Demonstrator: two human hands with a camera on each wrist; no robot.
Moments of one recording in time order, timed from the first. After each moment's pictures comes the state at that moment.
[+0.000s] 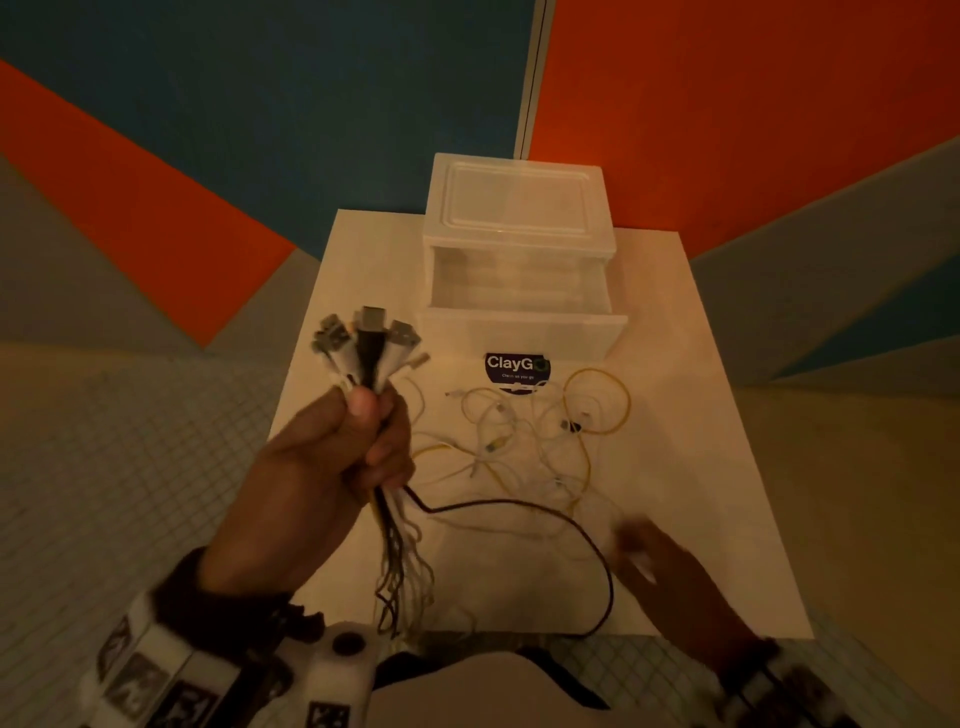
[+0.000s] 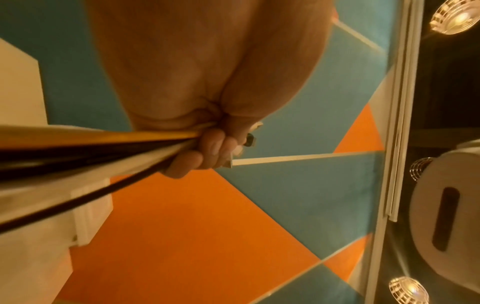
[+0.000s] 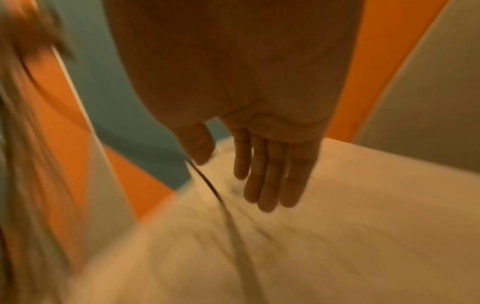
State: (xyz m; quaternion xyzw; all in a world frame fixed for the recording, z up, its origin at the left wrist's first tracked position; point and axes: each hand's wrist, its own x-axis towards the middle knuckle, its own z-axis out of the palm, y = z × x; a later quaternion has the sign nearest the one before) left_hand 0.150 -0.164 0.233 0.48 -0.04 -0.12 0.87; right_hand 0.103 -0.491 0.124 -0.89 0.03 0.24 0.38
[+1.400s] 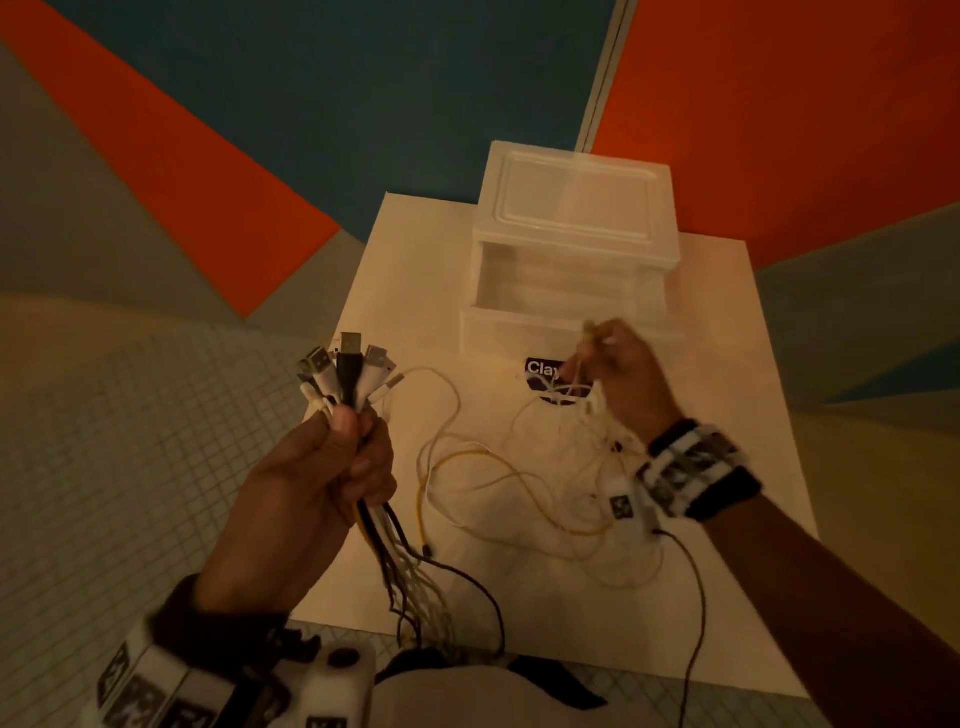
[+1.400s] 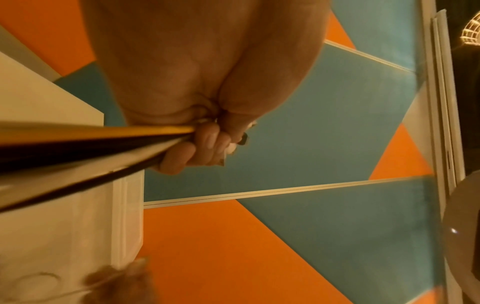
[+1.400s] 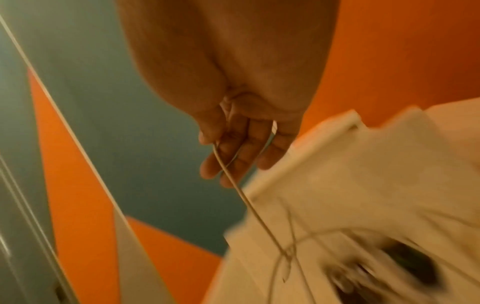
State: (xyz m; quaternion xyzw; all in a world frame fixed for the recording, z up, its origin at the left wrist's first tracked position) left_hand 0.154 -0.127 0.209 0.47 0.07 -0.08 0.88; right_hand 0.321 -0.402 0.124 -0.77 -0.08 0.06 0.63
